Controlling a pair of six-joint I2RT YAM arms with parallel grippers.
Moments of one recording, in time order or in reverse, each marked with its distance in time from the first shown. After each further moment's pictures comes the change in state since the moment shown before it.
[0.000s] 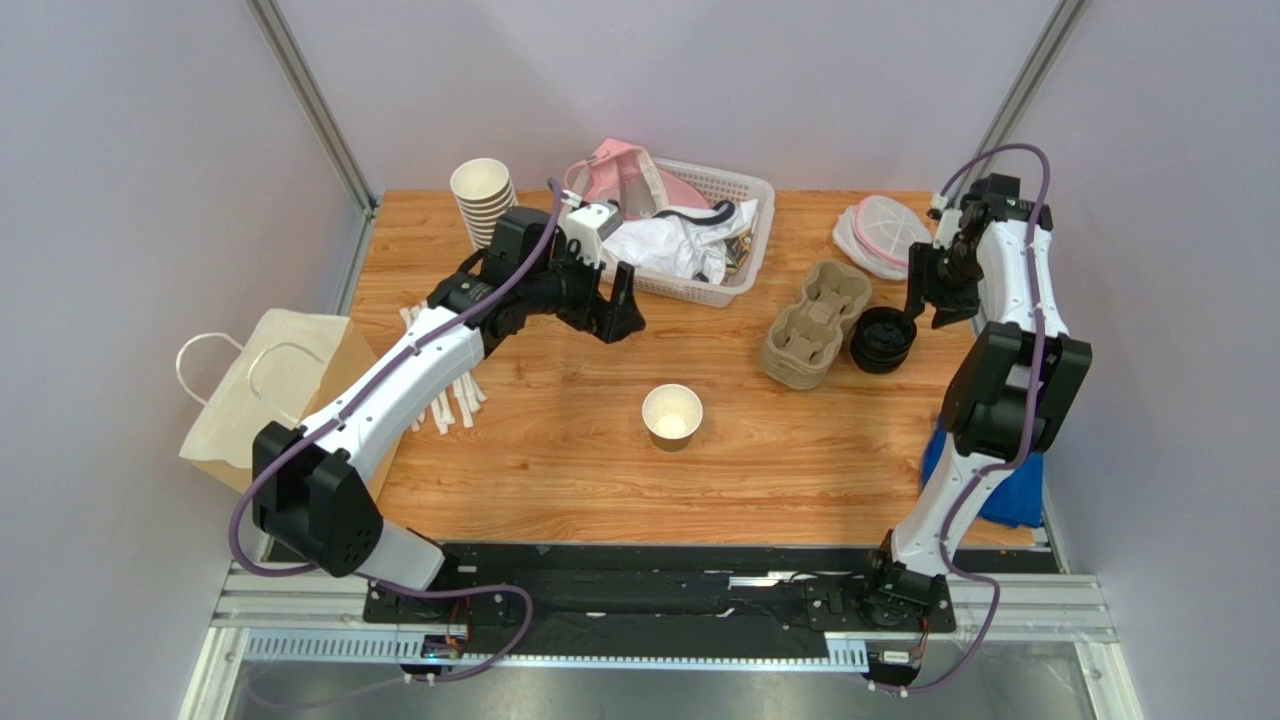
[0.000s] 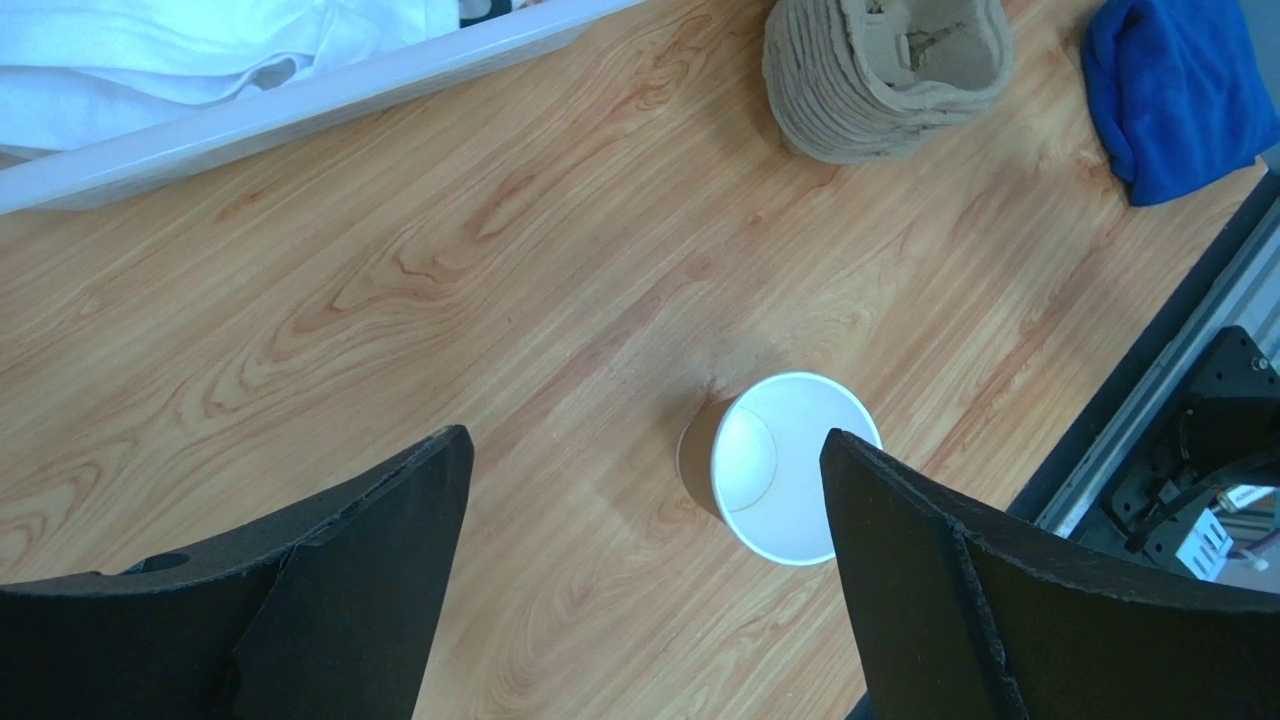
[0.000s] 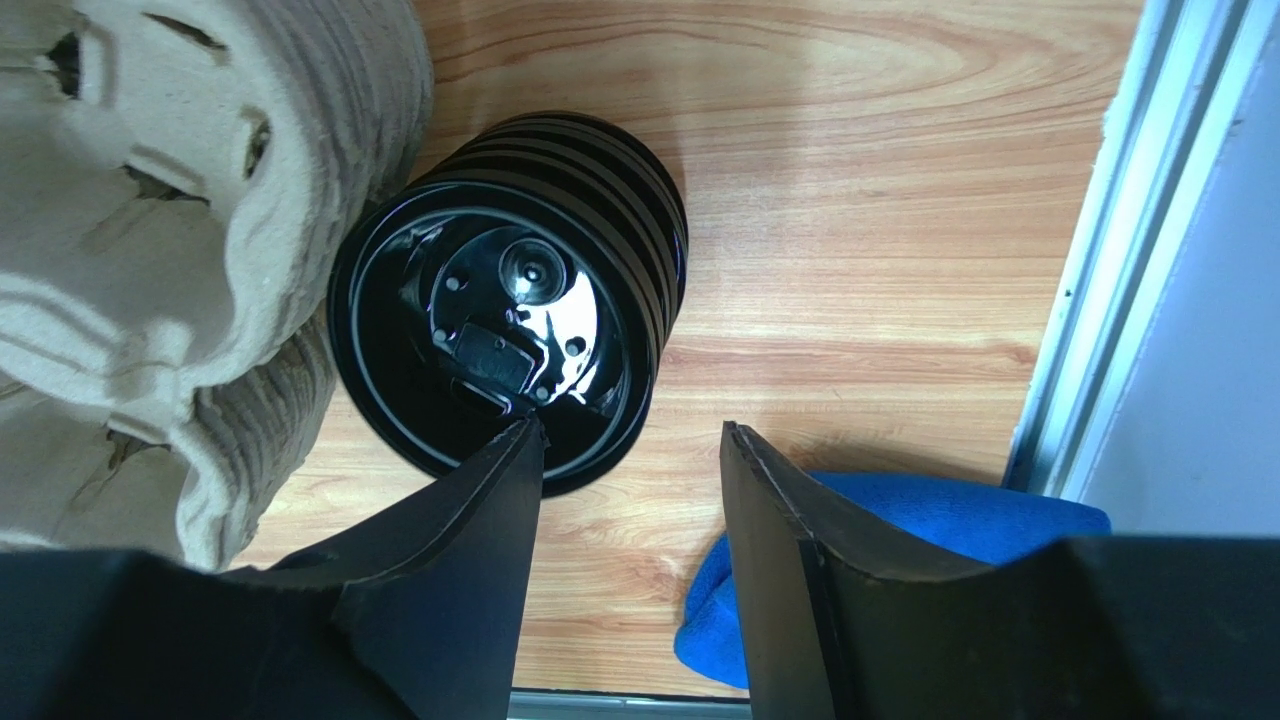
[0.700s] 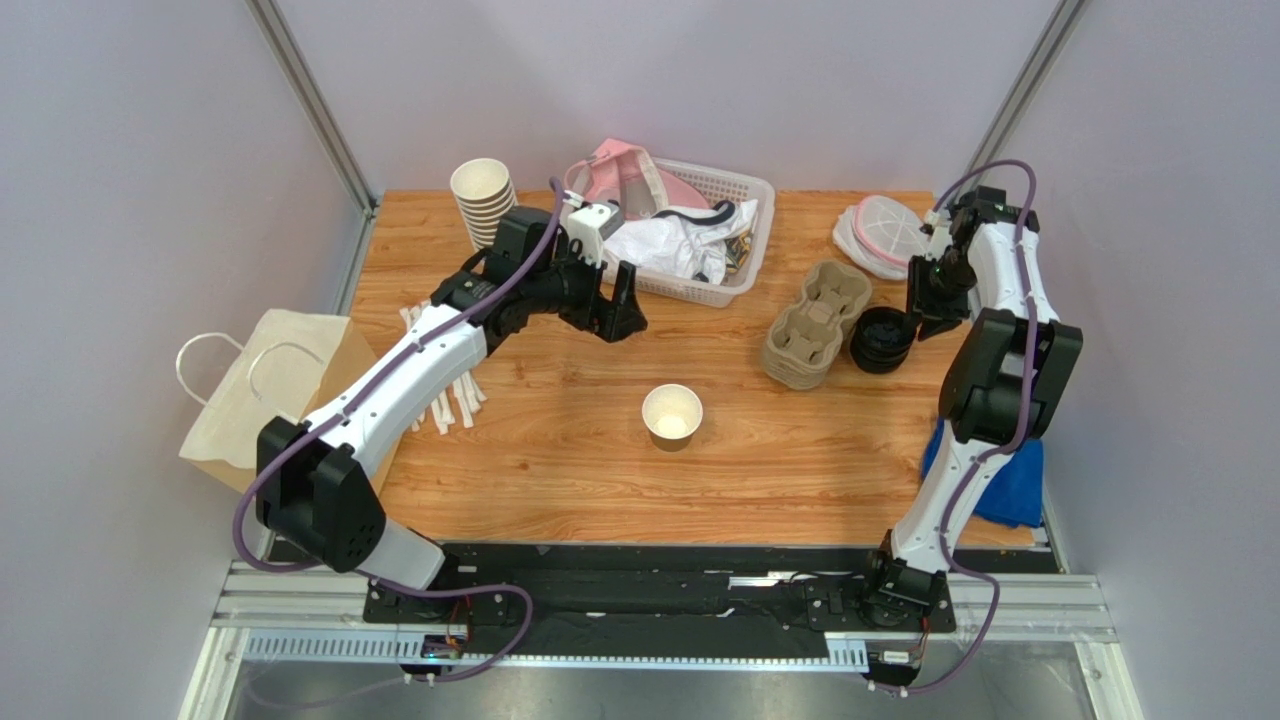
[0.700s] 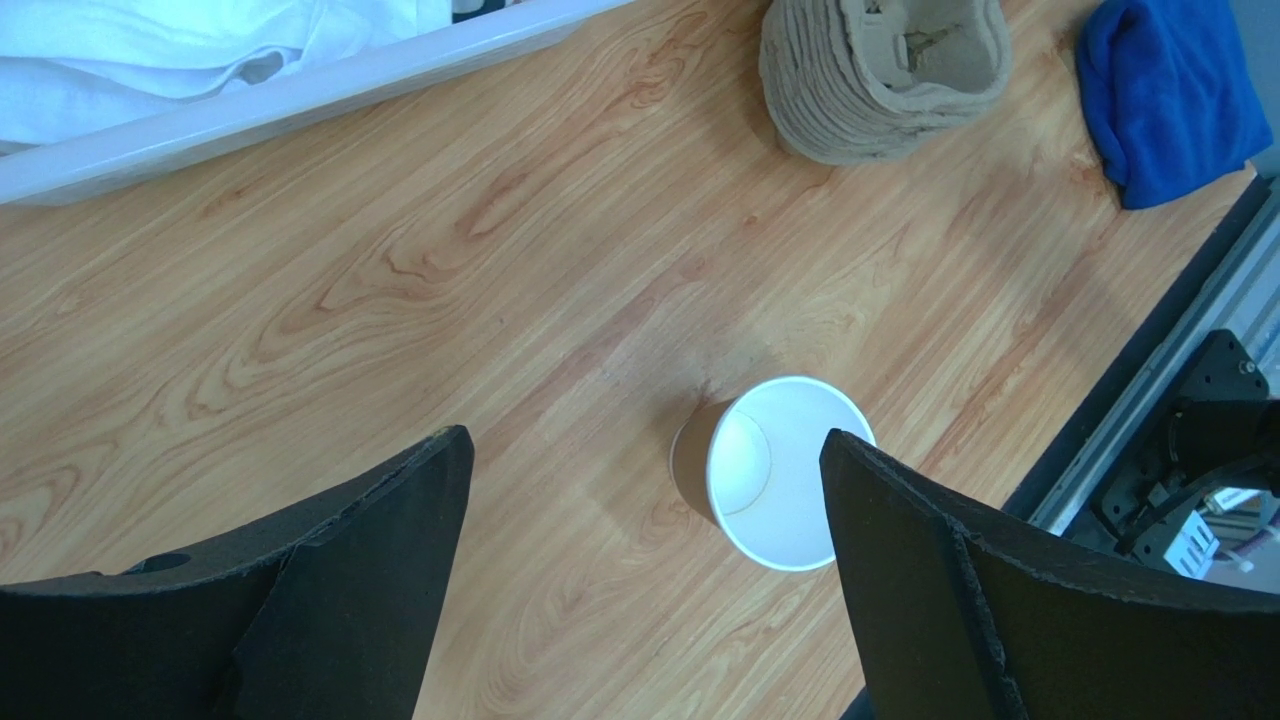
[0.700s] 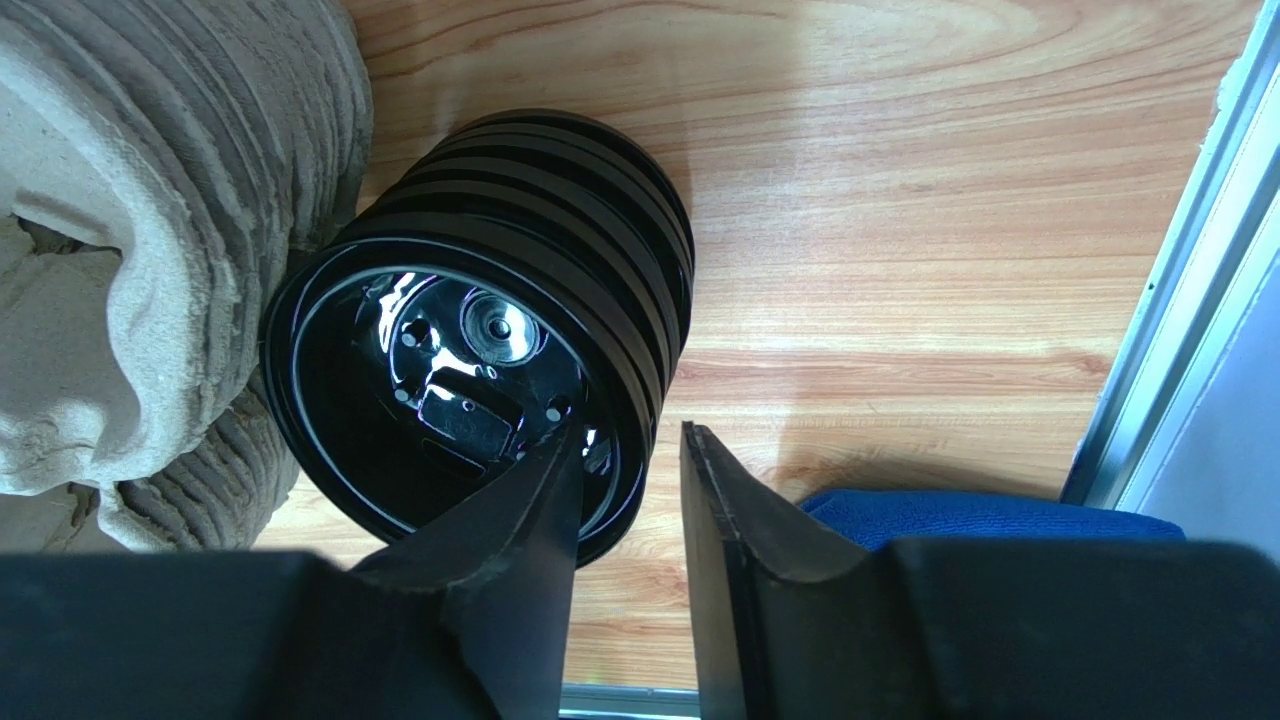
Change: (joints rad) left arm 0.001 0.014 0.000 0.005 0.005 -0.010; right arm 0.000 0.089 0.004 -0.013 0.004 0.042
